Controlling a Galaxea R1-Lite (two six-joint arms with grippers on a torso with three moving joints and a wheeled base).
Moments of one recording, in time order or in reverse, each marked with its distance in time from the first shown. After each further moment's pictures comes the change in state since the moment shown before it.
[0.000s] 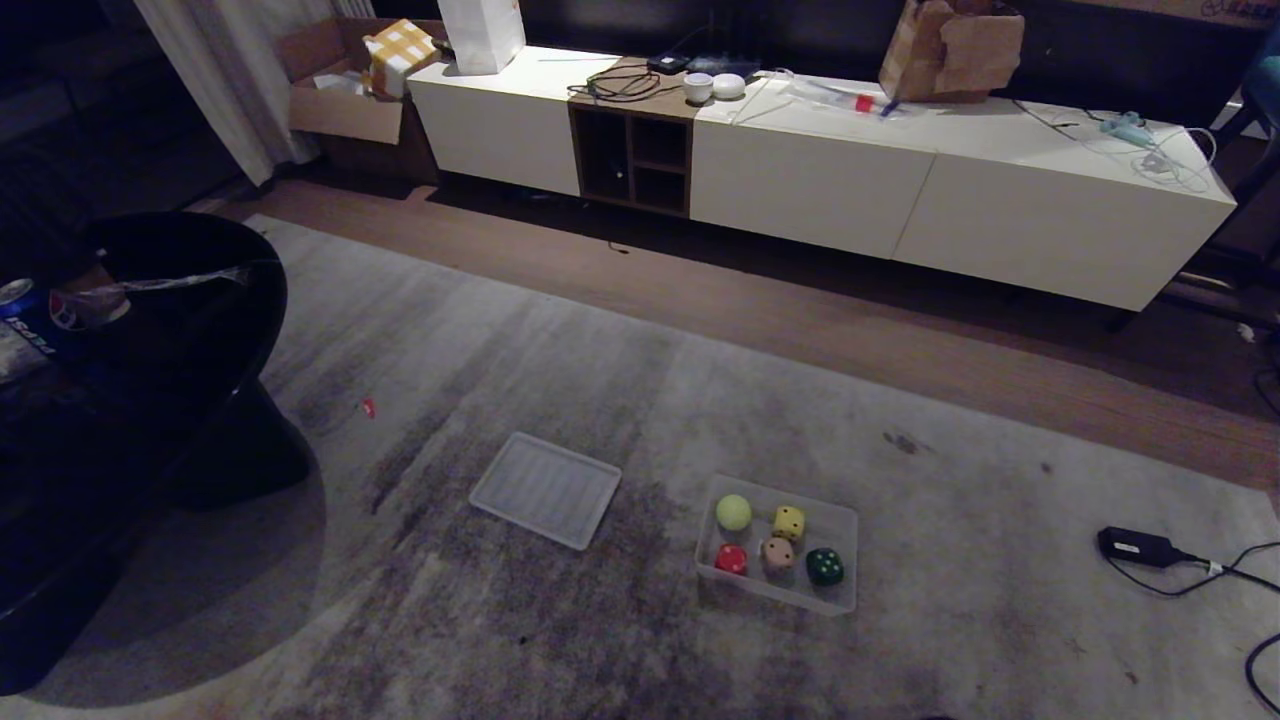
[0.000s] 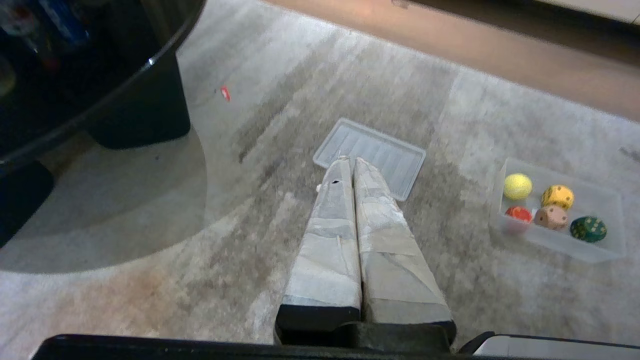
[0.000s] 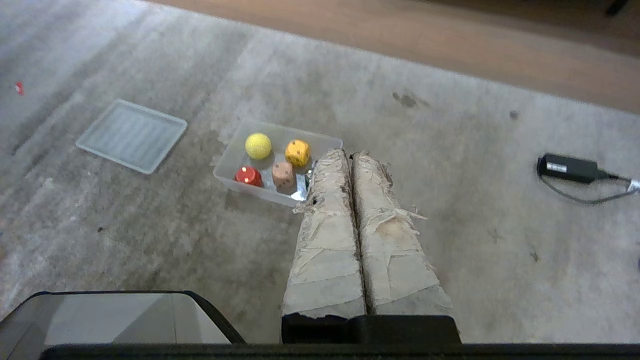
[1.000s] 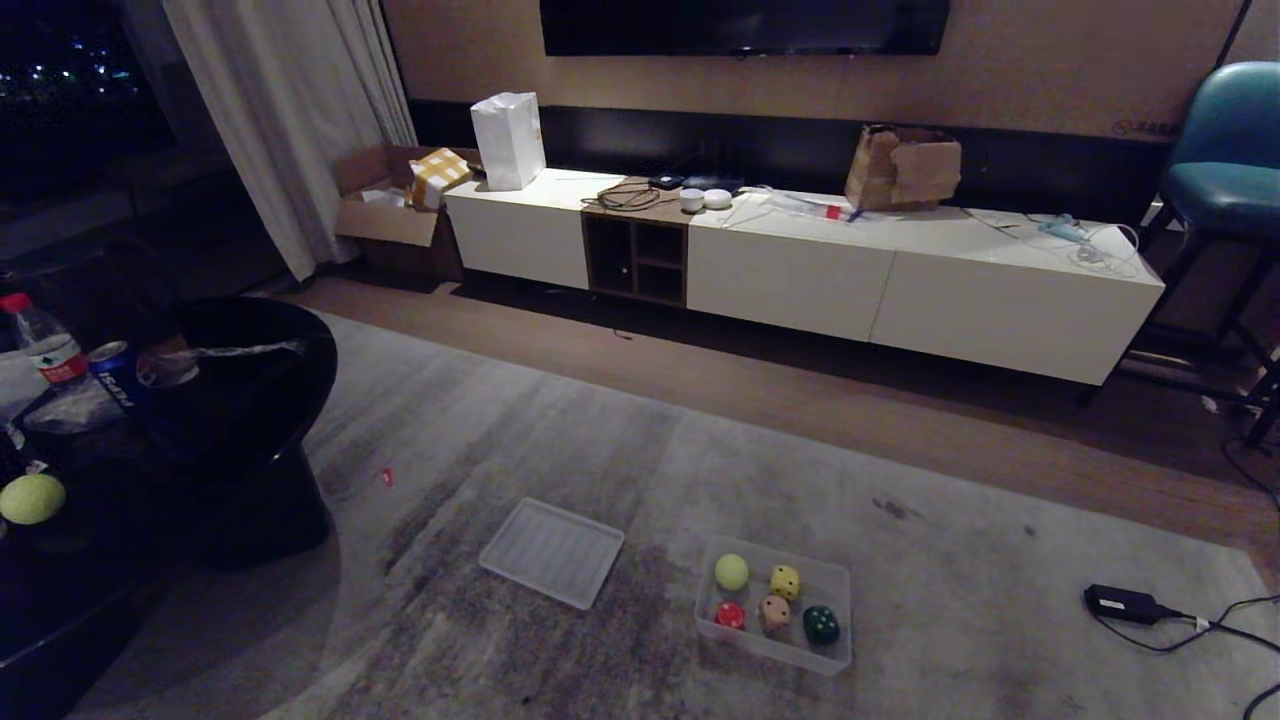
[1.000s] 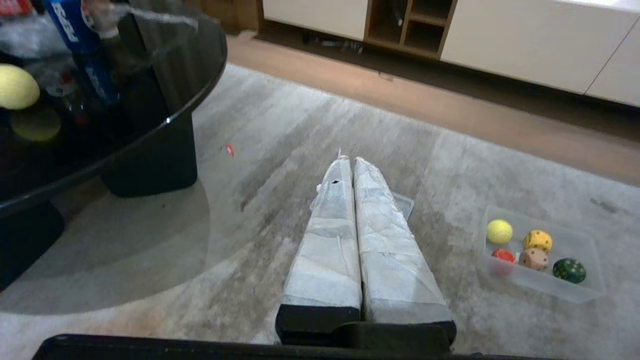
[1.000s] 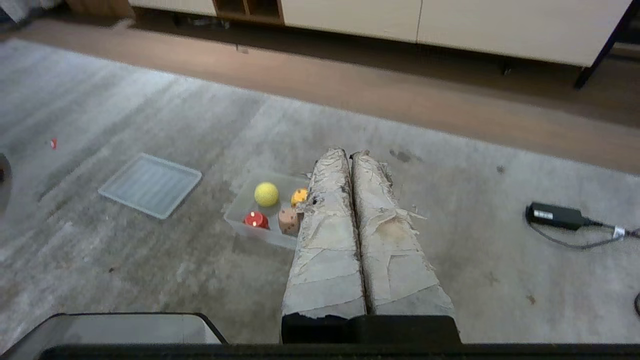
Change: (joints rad) left arm 0.000 0.000 0.000 0.000 -0.004 0.001; right arm -0.001 0.000 0.000 0.000 0.000 0.000
